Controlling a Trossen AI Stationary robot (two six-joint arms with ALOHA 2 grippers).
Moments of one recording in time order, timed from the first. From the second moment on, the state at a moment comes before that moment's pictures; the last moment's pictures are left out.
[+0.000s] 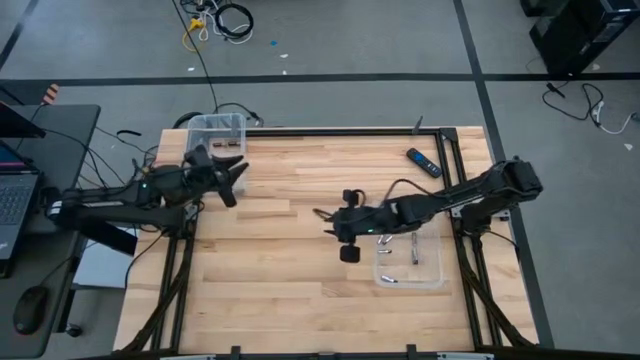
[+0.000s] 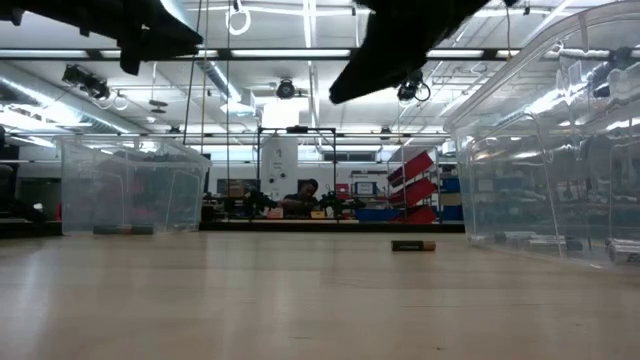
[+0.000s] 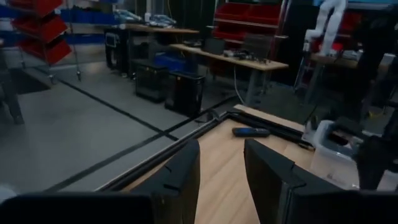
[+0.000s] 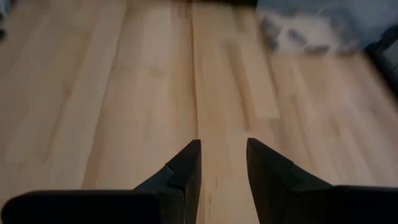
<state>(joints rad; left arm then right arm) 0.06 0.47 0.50 -0.07 -0.53 -0.17 0.20 1.58 1.07 -0.15 0.27 0.07</state>
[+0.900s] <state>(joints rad) 0.05 0.57 0.50 -0.10 -0.50 -0.13 0.17 2.03 1.50 -0.94 0.12 0.11</state>
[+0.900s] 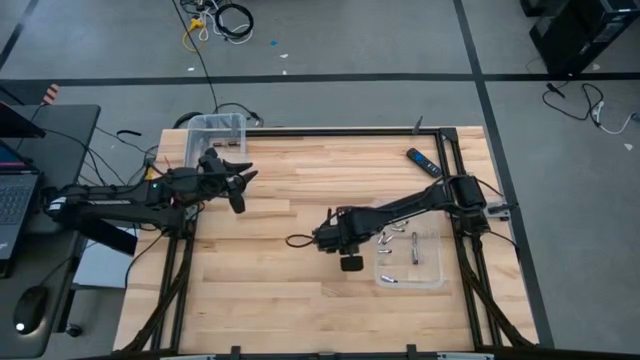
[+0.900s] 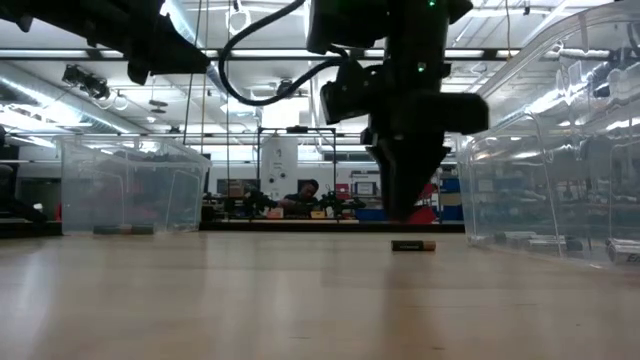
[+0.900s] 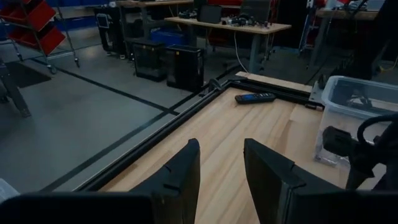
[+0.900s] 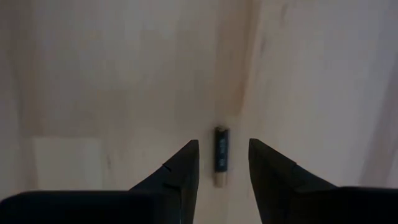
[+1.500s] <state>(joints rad) 0.05 0.57 0.50 -0.11 -0.50 -0.13 0.14 2.15 1.50 -0.93 0.04 0.05</state>
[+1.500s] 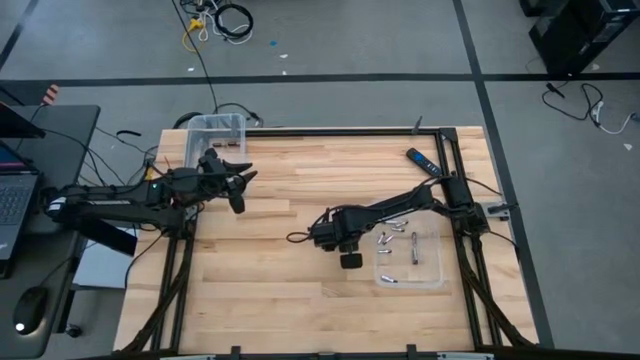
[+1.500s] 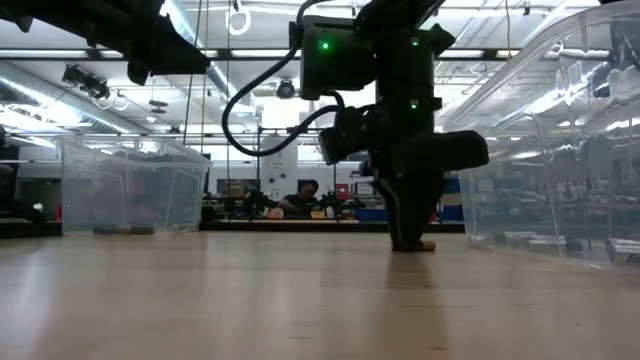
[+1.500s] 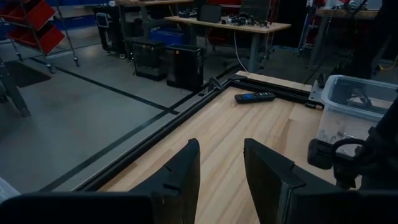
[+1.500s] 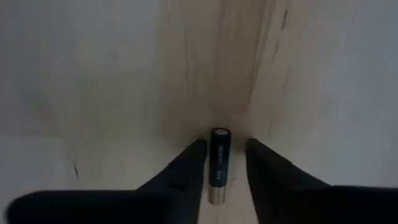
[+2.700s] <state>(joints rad) -0.05 0.78 0.16 0.79 0.05 -0.02 0.17 1.73 1.20 0.46 -0.18 -0.19</state>
